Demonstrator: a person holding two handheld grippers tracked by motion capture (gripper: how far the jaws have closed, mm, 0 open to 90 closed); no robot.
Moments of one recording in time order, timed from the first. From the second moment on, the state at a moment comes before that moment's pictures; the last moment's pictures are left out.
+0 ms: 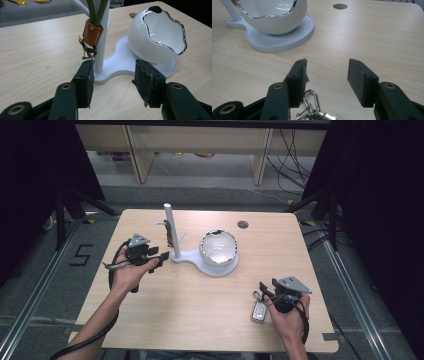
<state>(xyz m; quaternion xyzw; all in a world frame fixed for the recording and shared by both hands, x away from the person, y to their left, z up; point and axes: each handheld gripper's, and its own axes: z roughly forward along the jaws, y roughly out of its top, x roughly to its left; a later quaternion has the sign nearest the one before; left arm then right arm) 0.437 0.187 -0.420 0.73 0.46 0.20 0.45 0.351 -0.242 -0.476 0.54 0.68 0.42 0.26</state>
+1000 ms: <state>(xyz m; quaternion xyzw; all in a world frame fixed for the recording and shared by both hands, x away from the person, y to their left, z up) 0.411 0.192 -0.425 0.74 0.46 0.19 0.44 0.366 -0.245 -0.451 0.71 0.66 0.25 0.04</state>
